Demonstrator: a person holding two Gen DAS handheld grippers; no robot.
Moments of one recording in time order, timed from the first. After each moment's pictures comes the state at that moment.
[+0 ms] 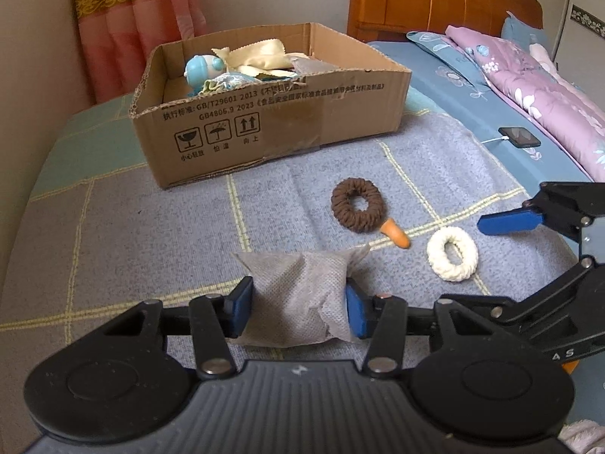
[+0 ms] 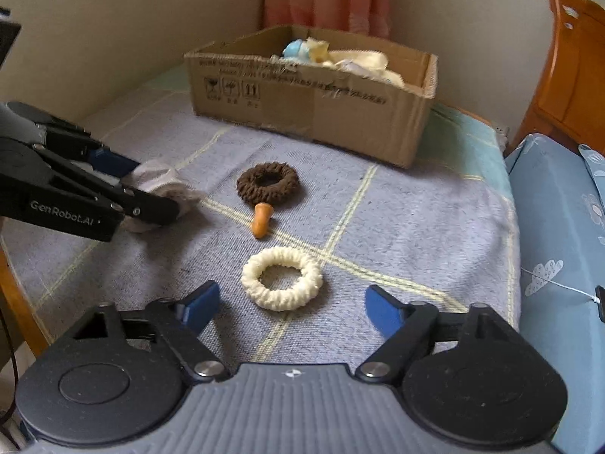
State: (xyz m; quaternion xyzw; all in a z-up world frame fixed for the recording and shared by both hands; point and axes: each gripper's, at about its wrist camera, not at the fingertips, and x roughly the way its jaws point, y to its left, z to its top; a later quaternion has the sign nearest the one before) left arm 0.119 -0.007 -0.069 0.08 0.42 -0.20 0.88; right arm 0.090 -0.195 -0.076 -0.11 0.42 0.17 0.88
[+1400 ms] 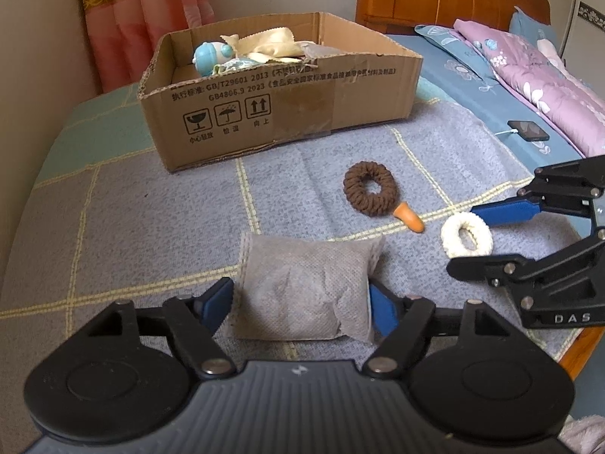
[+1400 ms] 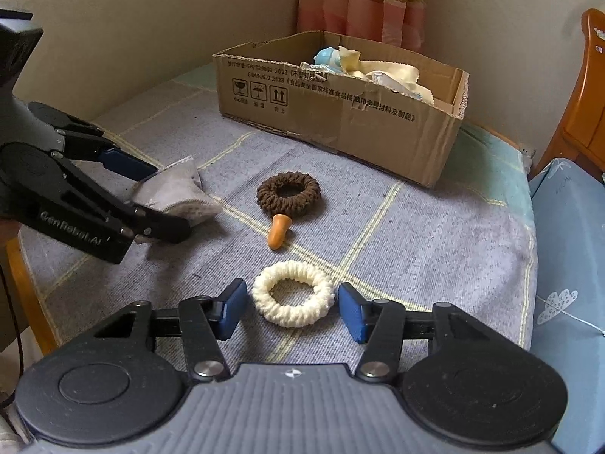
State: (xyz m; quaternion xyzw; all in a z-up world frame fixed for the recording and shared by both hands) left arm 0.117 -0.004 -0.078 0.09 0.42 -0.18 0.88; right arm 0.097 -0.195 -0.071 -0.13 0.41 0.21 0.88
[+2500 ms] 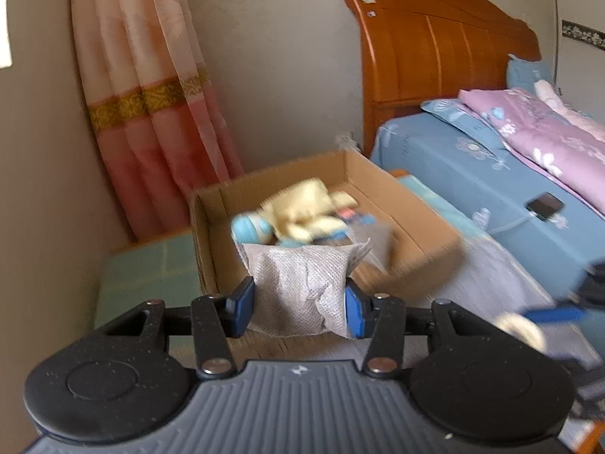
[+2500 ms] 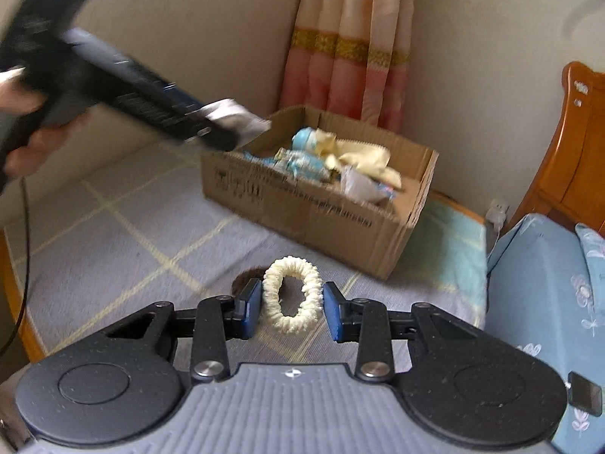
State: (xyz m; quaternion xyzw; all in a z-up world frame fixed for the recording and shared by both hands) left arm 0.208 -0.009 0.029 0.12 0.30 -0.18 0.93; right arm 0.102 -0.198 -0.010 -0.15 0.33 0.20 0.91
